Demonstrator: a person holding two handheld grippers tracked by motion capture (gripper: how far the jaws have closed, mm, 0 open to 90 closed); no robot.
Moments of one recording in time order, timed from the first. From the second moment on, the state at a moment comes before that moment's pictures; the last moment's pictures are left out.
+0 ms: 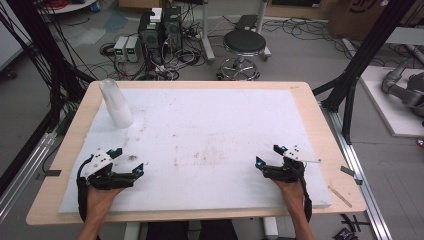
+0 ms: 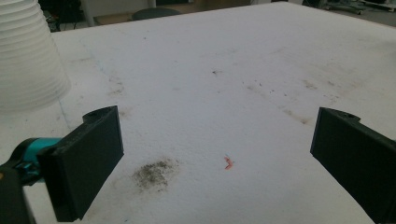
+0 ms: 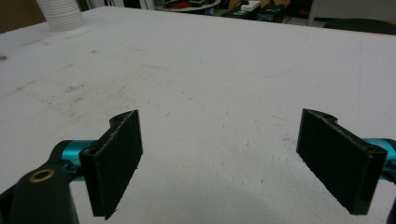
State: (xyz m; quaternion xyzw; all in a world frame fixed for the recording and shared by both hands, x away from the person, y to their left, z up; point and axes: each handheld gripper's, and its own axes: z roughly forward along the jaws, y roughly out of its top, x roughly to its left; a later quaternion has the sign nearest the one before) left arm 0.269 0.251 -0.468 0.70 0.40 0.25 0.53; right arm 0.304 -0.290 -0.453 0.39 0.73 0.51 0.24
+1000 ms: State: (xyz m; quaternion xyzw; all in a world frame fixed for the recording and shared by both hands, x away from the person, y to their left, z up) left arm 0.270 0.255 -0.465 0.70 0.40 0.25 0.54; right arm 0.303 -0.293 -0.453 0.40 0.72 0.52 0.24
